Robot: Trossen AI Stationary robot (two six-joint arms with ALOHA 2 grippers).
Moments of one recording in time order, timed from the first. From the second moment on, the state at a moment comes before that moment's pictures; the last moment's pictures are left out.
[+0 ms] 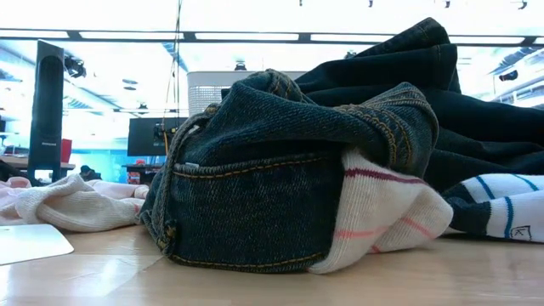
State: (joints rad) left arm -0.56 0.77 0.96 -0.54 -0.43 -0.51; right arm 0.25 1.24 1.24 -0.21 0.34 0.28
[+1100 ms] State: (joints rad) left arm -0.56 0.39 0.80 -0.73 -0.39 -0.50; right arm 0.31 2.00 2.00 -1.24 0.19 0.35
